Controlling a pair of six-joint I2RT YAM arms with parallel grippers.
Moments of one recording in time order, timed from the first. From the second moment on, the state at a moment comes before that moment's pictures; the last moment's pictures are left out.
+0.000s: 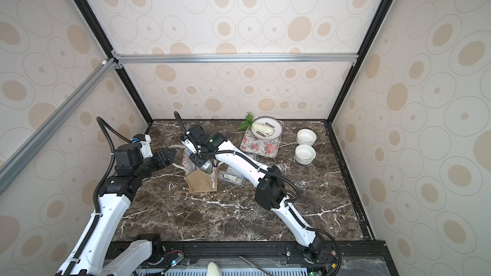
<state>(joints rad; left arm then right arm) 0.03 0.94 0.87 -0.47 0.21 -0.43 0.93 2.42 2.49 -1.04 0.00 -0.04</state>
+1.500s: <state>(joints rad) 0.03 0.94 0.87 -0.48 0.21 -0.43 0.93 1.99 2.20 -1.03 0.05 -0.08</state>
